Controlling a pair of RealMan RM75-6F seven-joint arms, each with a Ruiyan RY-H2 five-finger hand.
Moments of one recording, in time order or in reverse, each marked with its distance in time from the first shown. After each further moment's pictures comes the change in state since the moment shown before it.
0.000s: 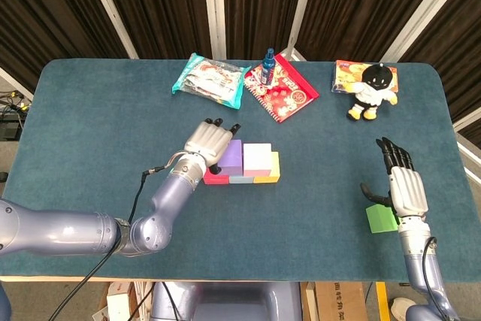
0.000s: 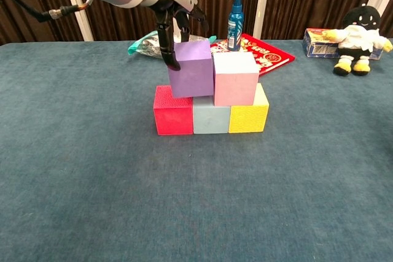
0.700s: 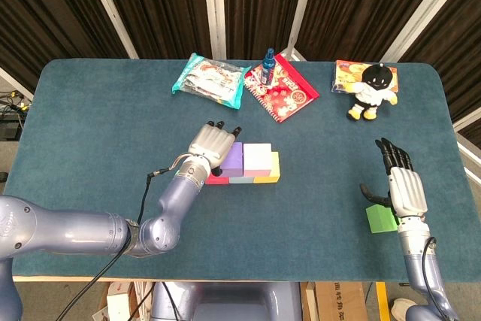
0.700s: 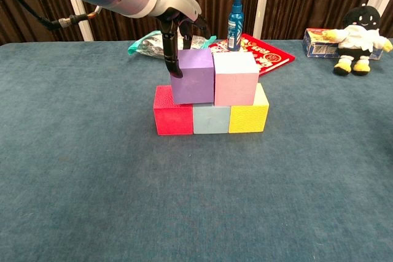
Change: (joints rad) left arm -0.032 -0.049 0.014 0.040 -0.036 0.014 0.035; right arm 0.000 0.000 -0.002 -0.002 0.001 -0.003 0.001
